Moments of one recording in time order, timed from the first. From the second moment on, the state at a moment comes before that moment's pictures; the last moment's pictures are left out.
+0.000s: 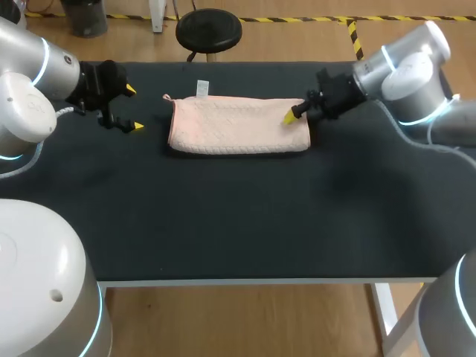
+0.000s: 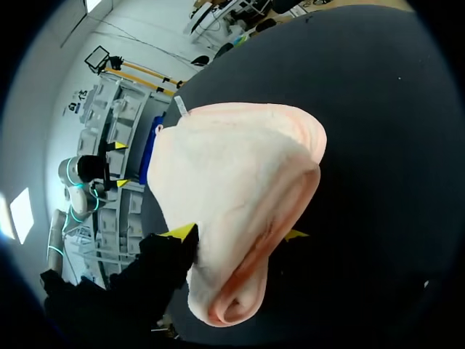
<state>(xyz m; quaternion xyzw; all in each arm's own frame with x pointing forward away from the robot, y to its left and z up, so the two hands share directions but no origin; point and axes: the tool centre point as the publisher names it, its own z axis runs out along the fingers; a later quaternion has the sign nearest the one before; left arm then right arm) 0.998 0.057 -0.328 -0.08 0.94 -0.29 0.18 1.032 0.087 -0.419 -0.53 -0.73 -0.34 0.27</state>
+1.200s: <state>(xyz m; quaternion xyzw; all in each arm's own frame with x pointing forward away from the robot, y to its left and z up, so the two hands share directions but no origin) 0.998 0.057 -0.328 -0.08 0.94 -0.29 0.18 1.023 0.109 -0.362 -0.55 -0.78 -0.27 0.14</state>
